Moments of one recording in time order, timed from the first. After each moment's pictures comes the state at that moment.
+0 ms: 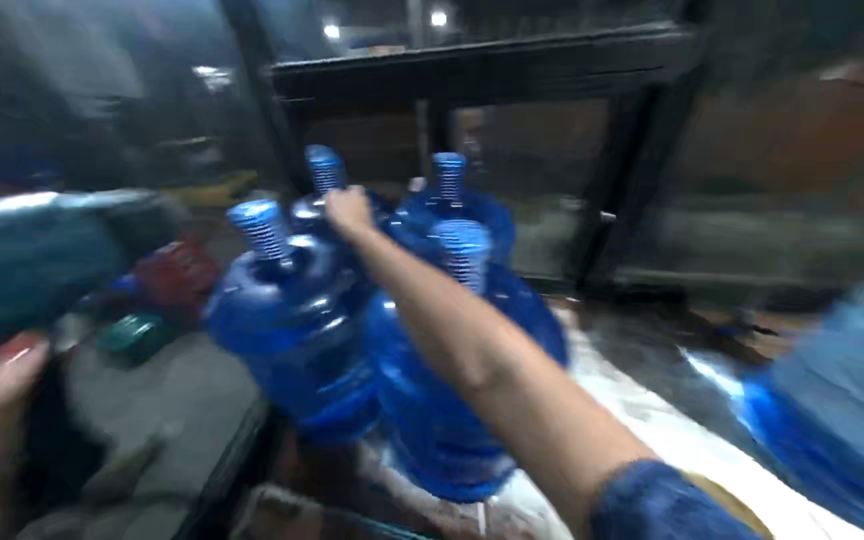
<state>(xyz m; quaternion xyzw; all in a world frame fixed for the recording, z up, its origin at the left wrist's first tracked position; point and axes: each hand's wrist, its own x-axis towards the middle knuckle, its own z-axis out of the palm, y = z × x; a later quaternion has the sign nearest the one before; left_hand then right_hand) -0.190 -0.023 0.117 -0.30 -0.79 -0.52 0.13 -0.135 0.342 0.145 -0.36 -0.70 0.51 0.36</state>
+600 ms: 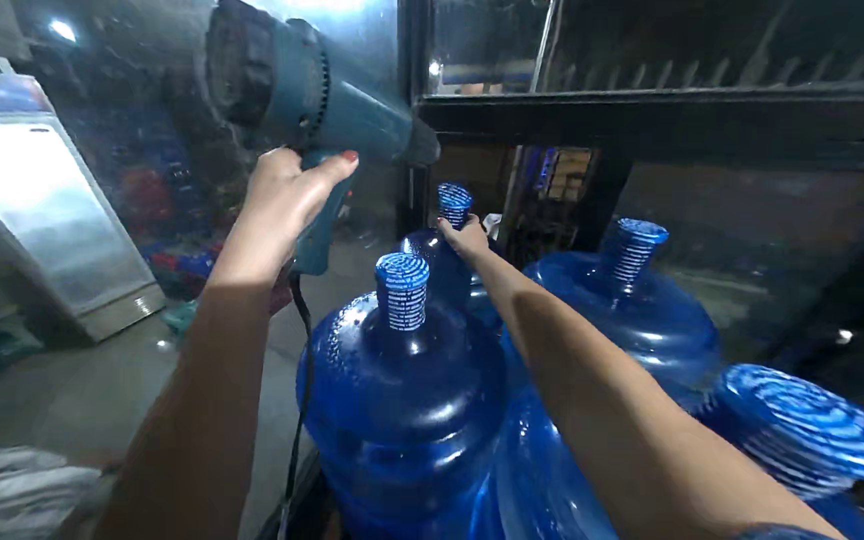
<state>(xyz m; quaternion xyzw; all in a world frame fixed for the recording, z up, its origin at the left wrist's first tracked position) -0.298 0.166 0.225 -0.36 -0.73 -0.57 0.05 -0.255 0.480 0.119 -0.36 -0.79 0.37 0.34</state>
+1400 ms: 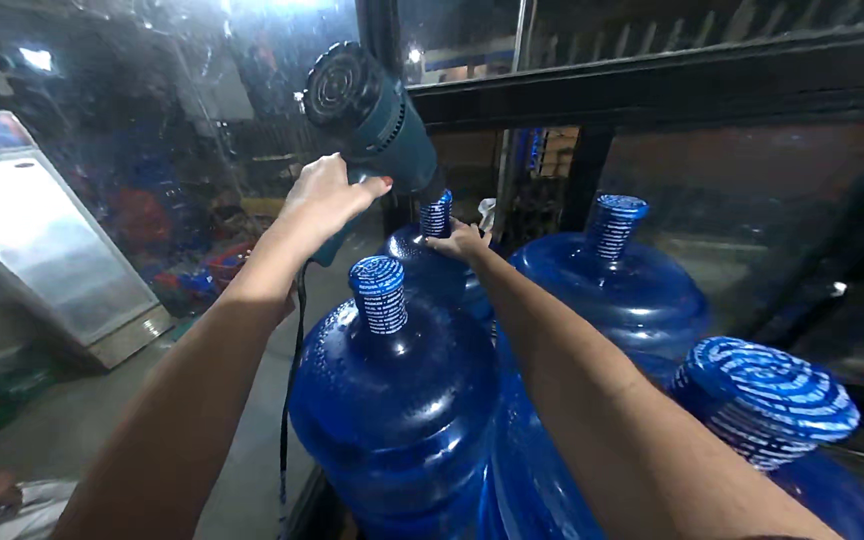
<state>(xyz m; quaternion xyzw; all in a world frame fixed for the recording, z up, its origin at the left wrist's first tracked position) -0.291 0.233 0.255 -0.45 -0.83 -0.31 0.08 -0.230 0.484 0.117 -0.38 -0.87 0.26 0.18</state>
